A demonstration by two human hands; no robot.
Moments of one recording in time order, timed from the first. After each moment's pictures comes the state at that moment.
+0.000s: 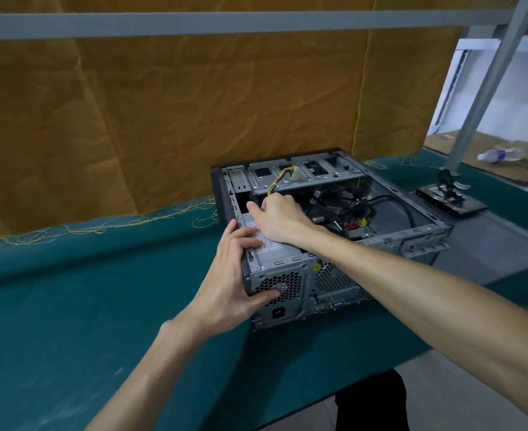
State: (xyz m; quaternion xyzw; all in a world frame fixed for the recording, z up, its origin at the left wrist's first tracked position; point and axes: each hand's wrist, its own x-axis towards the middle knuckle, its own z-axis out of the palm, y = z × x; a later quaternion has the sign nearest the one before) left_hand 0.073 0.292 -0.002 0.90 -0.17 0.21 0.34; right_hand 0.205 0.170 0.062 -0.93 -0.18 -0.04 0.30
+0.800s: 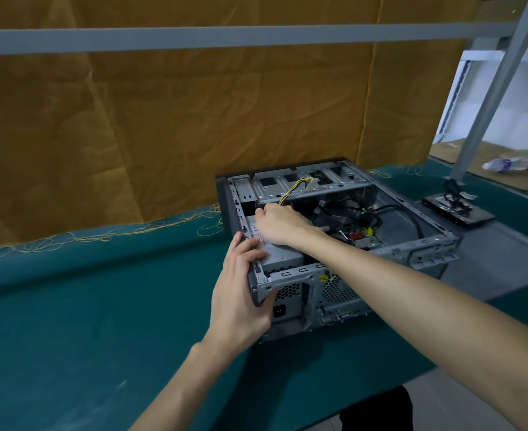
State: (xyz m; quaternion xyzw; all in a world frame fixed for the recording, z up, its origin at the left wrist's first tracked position) left_hand 0.073 0.273 -0.018 0.86 -0.11 0.35 0.35; right_hand 0.218 0.183 0.067 -0.95 -0.18 0.03 0.24
